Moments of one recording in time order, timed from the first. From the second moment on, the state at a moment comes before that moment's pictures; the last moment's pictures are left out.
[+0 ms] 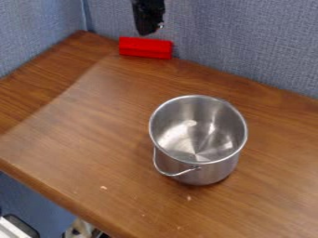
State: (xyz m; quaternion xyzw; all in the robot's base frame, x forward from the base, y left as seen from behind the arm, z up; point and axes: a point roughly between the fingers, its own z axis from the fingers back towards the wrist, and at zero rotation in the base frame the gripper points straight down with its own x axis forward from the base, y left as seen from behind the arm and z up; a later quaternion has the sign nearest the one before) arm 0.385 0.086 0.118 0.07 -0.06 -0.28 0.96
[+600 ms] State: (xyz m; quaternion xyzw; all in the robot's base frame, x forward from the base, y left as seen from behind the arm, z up) arm 0.300 0.012 0.187 0.05 -0.10 -0.37 0.92
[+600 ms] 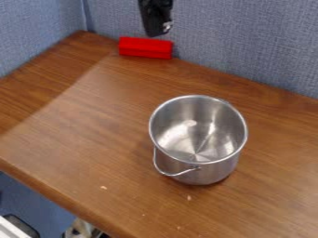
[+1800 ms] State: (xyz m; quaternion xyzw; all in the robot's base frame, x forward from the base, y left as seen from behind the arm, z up) arm 0.187 -0.068 0.153 -0.01 -0.14 -0.42 0.90
